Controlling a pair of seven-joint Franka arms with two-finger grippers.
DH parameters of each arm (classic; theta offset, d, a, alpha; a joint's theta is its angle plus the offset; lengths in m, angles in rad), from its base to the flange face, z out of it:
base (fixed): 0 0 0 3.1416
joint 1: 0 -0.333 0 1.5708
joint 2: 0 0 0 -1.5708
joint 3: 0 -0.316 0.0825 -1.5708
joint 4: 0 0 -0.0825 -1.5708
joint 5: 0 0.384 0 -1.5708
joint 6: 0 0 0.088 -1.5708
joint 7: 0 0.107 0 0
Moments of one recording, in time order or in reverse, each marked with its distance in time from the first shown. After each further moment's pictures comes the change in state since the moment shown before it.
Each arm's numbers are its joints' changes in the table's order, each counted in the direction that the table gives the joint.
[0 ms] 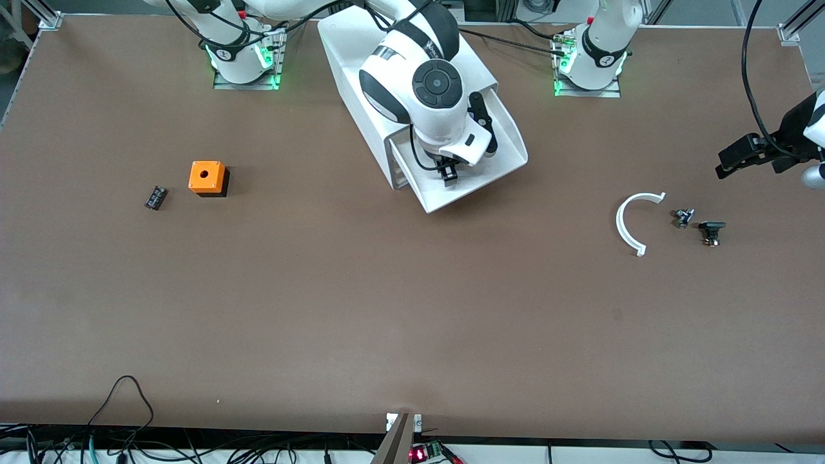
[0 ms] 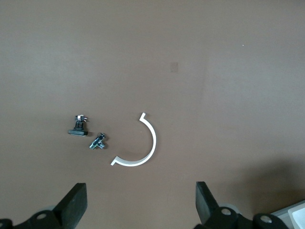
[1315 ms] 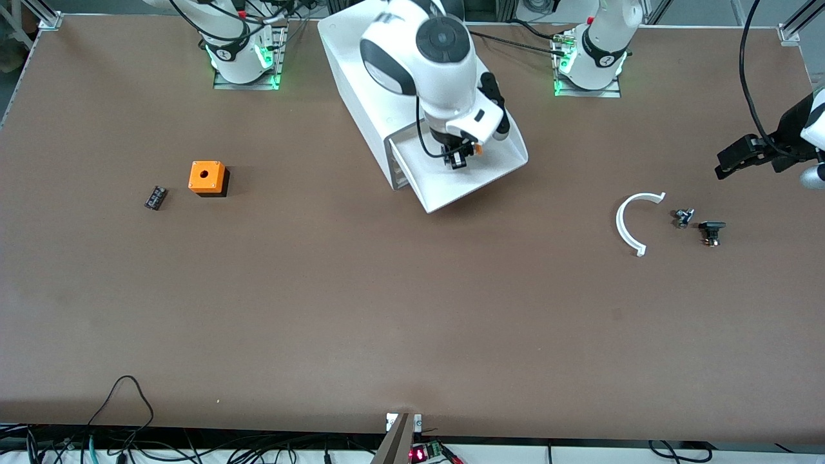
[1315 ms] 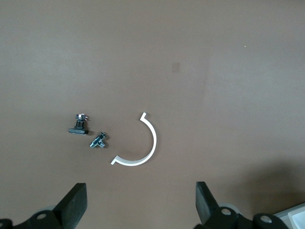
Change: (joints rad) left arm 0.001 0.000 0.003 0.000 0.003 0.001 -0.013; right arm -0.024 -0.072 0.004 0.048 -0.048 -0.002 0.138
